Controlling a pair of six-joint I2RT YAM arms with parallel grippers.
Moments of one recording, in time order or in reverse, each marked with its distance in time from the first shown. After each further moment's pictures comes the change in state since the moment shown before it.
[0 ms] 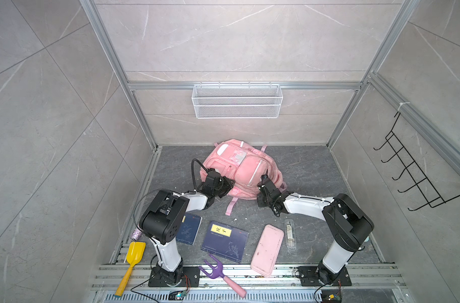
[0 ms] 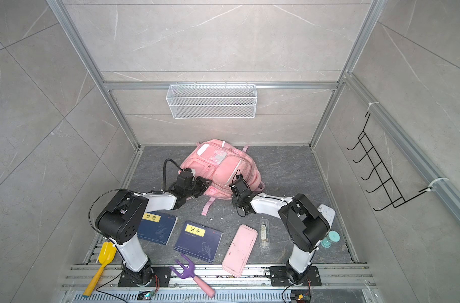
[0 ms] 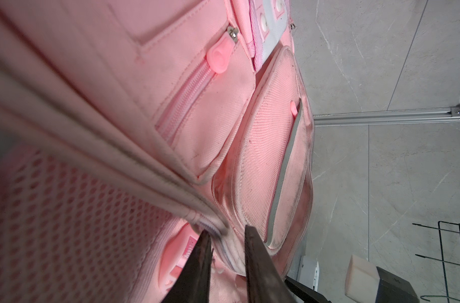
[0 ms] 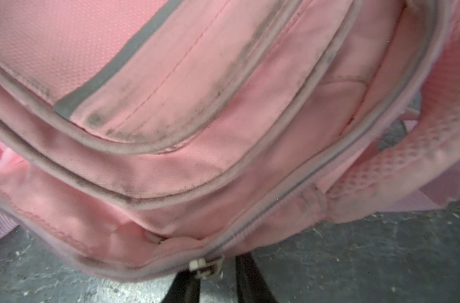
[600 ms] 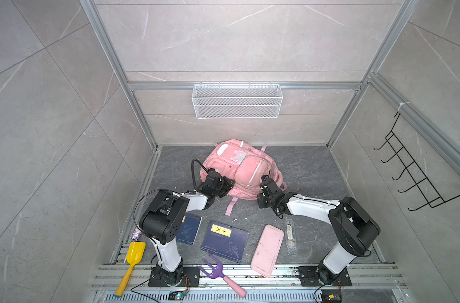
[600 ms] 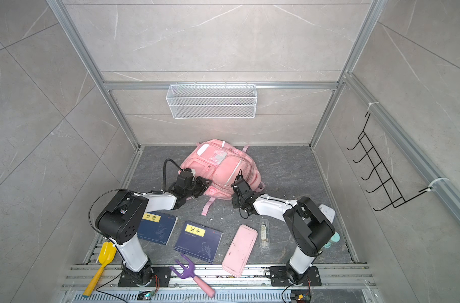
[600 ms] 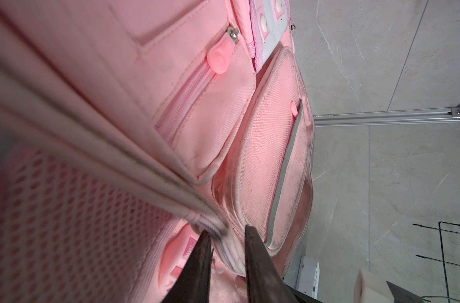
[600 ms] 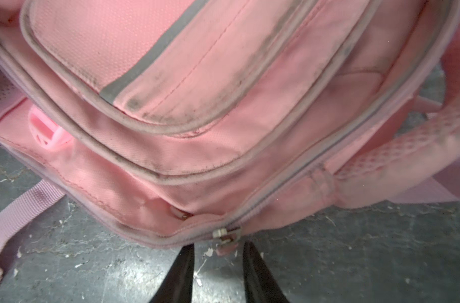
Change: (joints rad) left arm 0.000 0.000 0.000 0.000 -0.002 0.000; right arm -0.003 -0.050 -0.033 0.000 -0.079 -0.002
